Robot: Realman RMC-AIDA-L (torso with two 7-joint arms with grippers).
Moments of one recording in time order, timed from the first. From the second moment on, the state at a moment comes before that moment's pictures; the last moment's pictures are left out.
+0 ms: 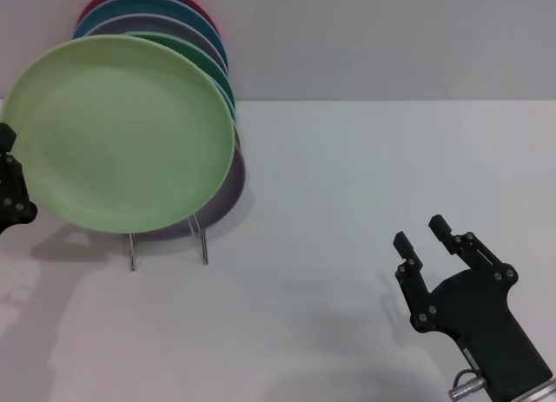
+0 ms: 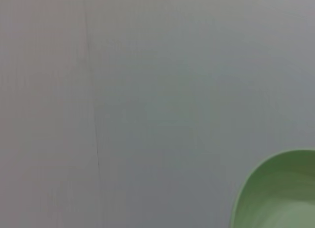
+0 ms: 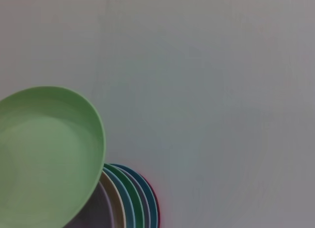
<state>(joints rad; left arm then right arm) -0.26 -2.07 -0.93 -0.24 2.52 1.59 0.00 0.19 2.08 0.06 0.57 -1.90 -1.52 -0.38</state>
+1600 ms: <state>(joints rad) -0.37 -2.06 -0.93 -0.11 2.55 1.77 0.19 0.16 2.08 0.11 0.59 -1.90 -1.48 -0.45</state>
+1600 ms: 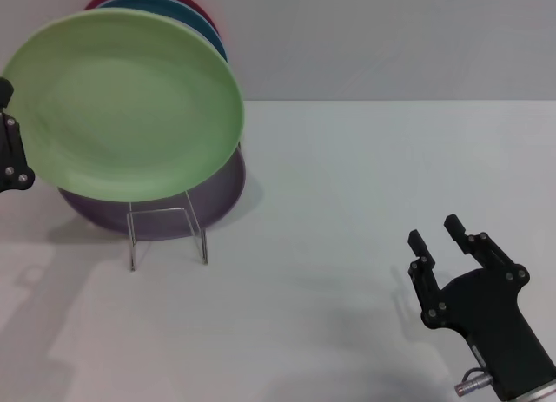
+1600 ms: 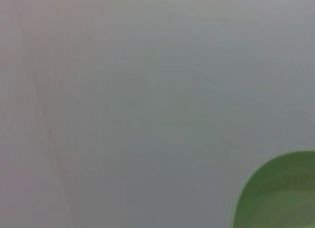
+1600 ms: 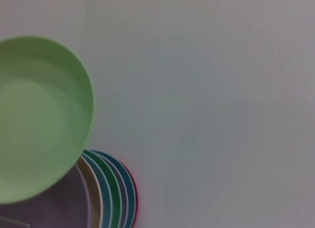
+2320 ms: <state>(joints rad) -0.40 -2.03 -0.93 -0.06 2.62 1.78 0.42 0.15 2.08 0.14 0.59 -1.89 -1.46 -0.46</state>
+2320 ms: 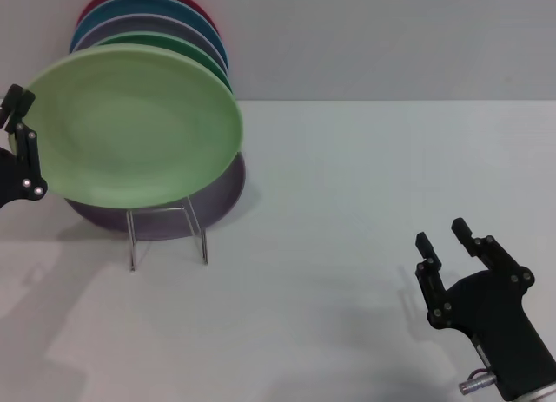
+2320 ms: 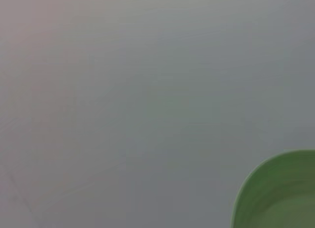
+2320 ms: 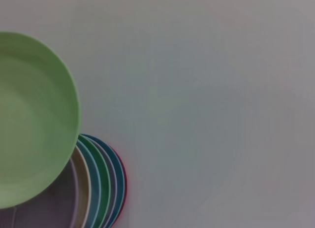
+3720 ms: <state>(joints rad) -0.40 -2.07 -0.93 -0.04 2.70 1.64 0.51 0.16 2.08 0.17 0.61 -1.89 -1.42 -0.47</state>
